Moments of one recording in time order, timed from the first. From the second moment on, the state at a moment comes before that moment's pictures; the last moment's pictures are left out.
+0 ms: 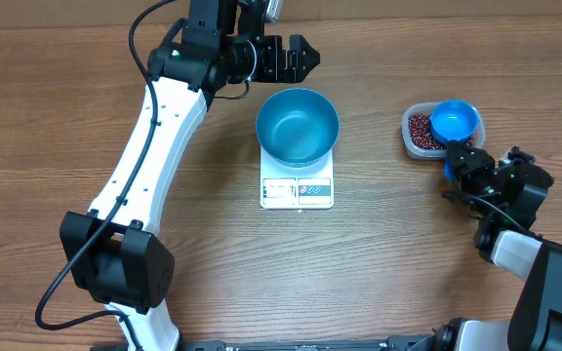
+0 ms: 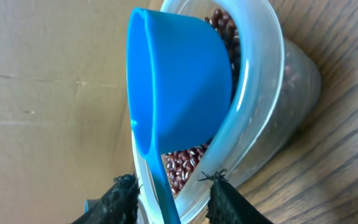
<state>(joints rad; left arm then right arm) -0.29 1.92 1.89 -0.70 0.57 -0.30 -0.37 1.57 0.44 0.63 -0.56 1.02</state>
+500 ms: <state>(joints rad) -0.29 1.92 1.89 -0.70 0.57 -0.30 -0.36 1.57 0.43 0.62 -0.58 1.02</state>
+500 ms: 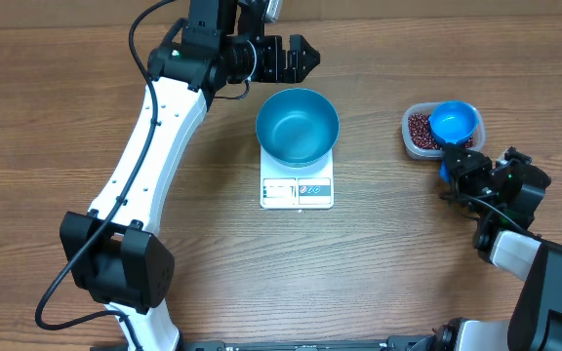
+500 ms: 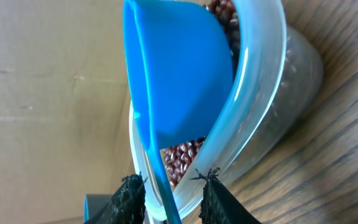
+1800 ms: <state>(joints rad) -0.29 1.92 1.89 -0.67 0.57 -0.29 -0.36 1.57 0.43 0.67 -0.59 0.95</state>
